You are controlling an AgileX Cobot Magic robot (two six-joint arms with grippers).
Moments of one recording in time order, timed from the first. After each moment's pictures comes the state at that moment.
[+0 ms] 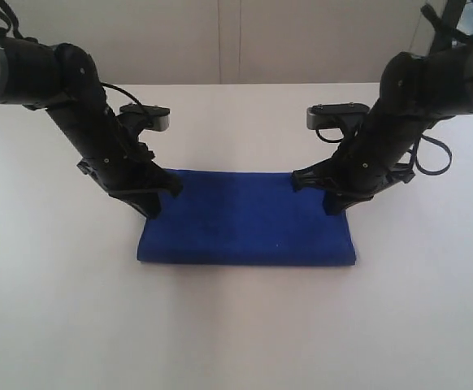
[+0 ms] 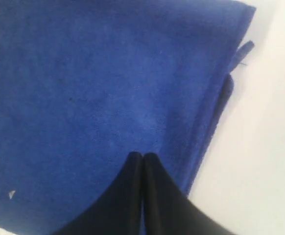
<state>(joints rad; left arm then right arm) -0.41 1.97 -1.39 -0.36 0.87 0.37 0.28 1.94 -1.25 0.24 0.72 -0.12</state>
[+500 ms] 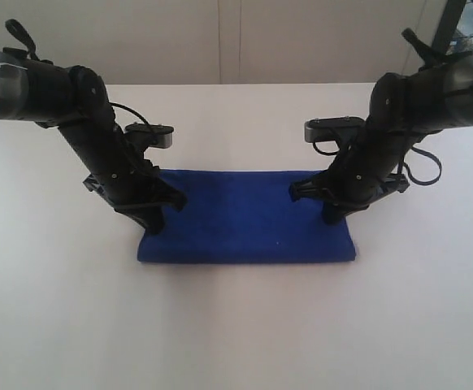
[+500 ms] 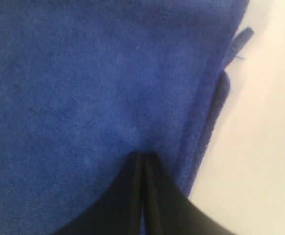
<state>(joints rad) -0.41 2.04 -1.39 -0.39 0.86 0.37 0.28 2.01 -1.25 0.21 0.67 -0.10</state>
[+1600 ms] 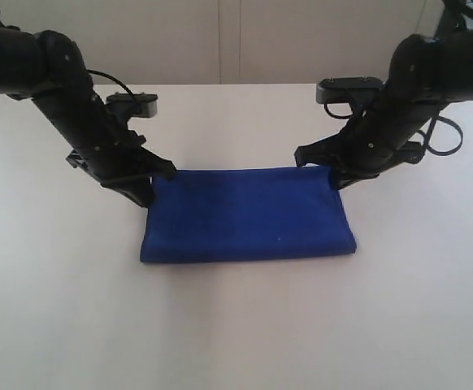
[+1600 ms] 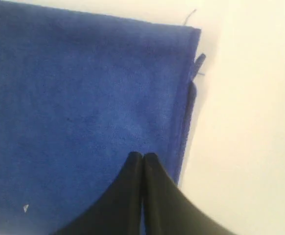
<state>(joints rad) -0.38 1.94 -1.39 -0.39 0.89 0.32 0.27 1.88 -1.26 0.17 0.66 -0.03</state>
